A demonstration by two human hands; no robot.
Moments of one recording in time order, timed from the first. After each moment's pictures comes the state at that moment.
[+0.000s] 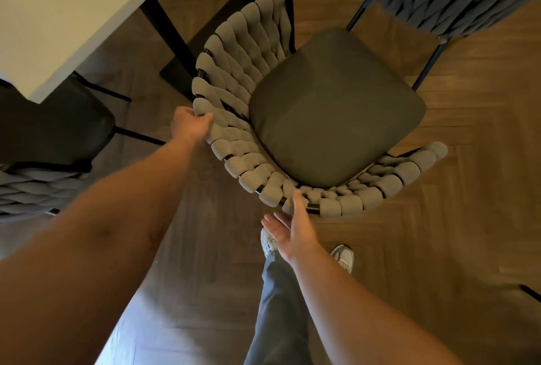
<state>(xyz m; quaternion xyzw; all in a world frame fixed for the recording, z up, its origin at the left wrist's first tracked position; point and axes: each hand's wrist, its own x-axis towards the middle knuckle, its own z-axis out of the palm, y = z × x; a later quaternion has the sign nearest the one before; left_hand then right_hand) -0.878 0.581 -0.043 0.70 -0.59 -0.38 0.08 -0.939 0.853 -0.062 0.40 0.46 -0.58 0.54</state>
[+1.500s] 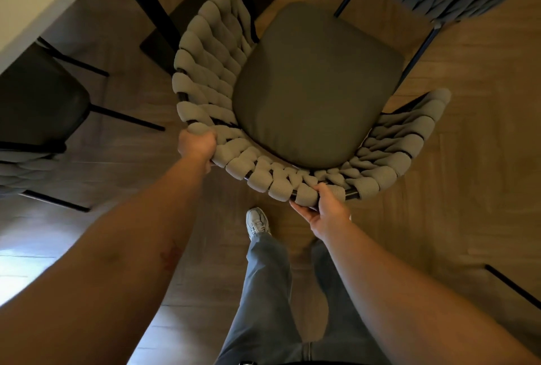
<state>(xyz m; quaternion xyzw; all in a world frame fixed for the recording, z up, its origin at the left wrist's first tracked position) -0.890 0.658 -0.080 0.76 -0.36 -0.52 0.11 -1.027 0.897 -0.073 0.41 0.56 -0.52 0.49</state>
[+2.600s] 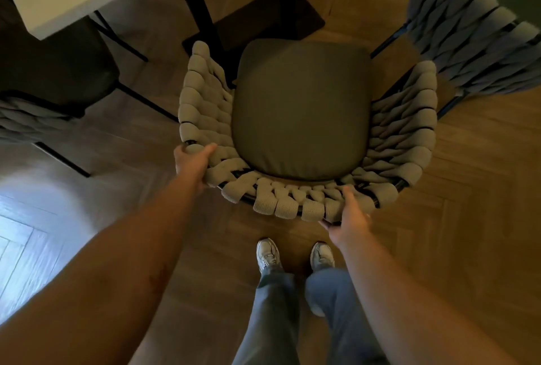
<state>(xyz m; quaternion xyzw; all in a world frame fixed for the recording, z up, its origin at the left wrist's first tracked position) -0.897 0.716 -0.072 0.78 -0.26 -0.53 0.22 -1.151 0.900 -0.083 0.33 0.64 -0.50 0.49</state>
